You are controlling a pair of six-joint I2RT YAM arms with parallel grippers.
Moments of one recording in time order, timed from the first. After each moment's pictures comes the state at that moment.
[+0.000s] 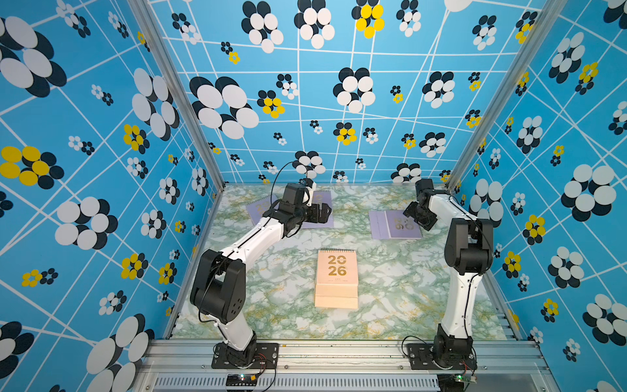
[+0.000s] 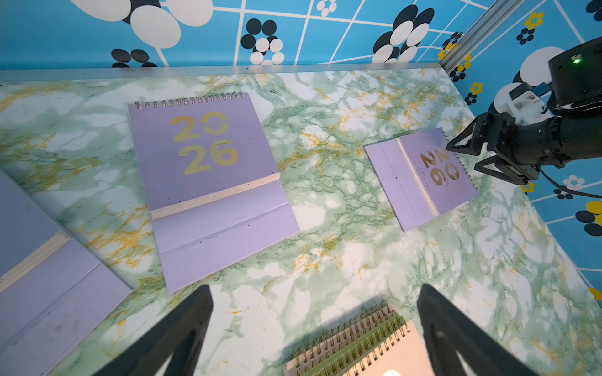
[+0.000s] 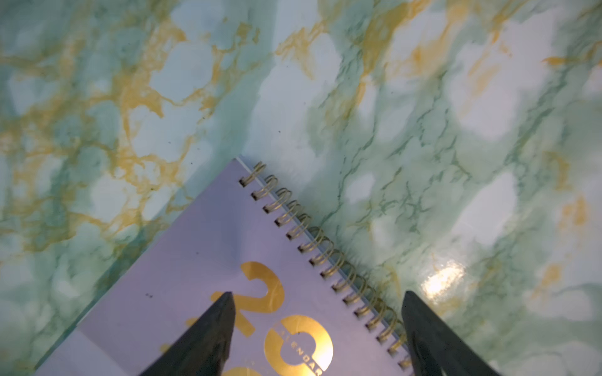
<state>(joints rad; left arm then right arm) -0.39 1.70 1.31 -0.23 0.24 -0.26 -0.03 2.23 1.78 -0.79 0.17 0.68</state>
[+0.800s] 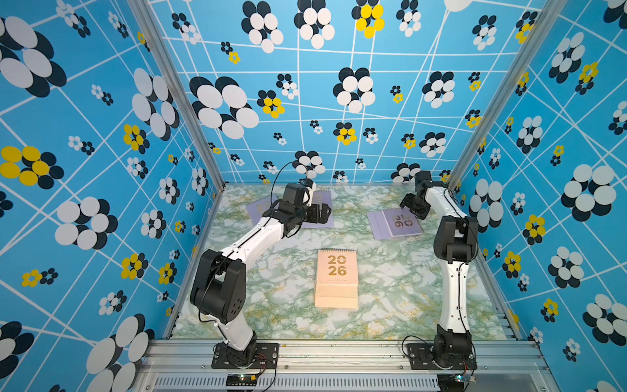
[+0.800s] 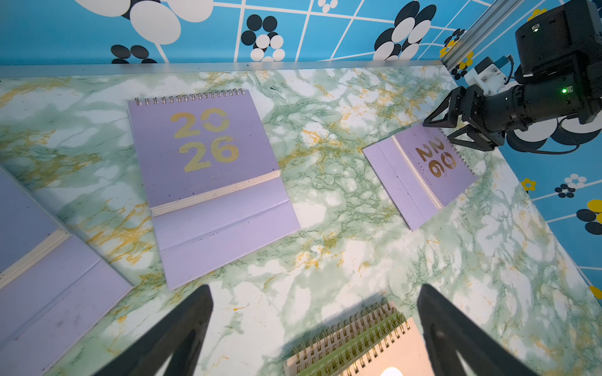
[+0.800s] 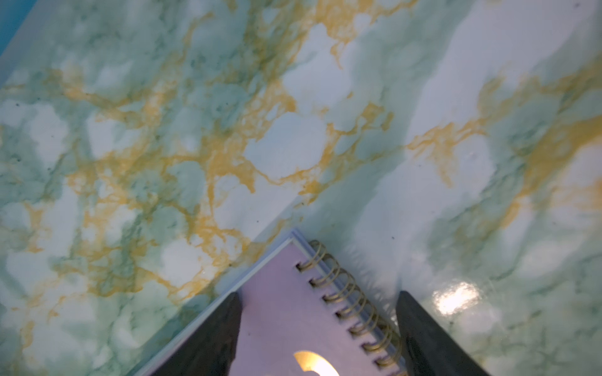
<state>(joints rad) -0.39 1.70 1.32 -0.24 0.24 -0.26 -0.04 2.53 2.27 -0.96 0.02 0.53</state>
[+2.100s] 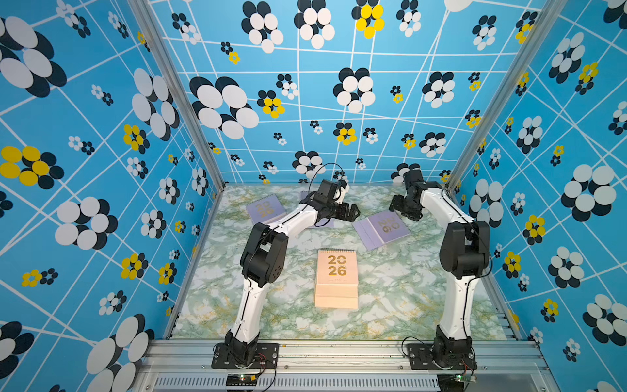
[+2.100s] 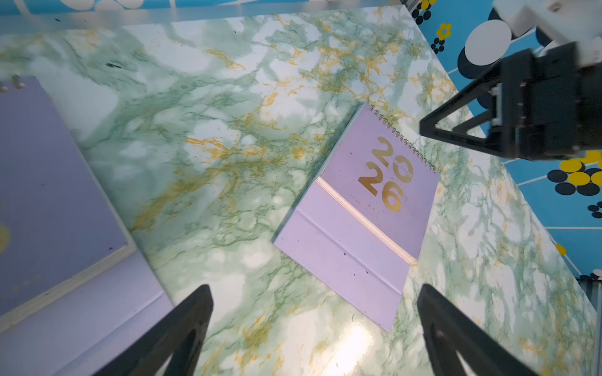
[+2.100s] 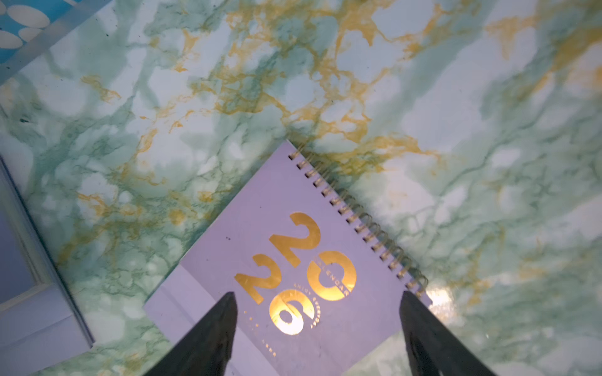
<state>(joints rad) -0.52 2.22 1.80 -0.30 0.39 -0.25 0.09 2.11 1.80 -0.86 0.03 0.51</state>
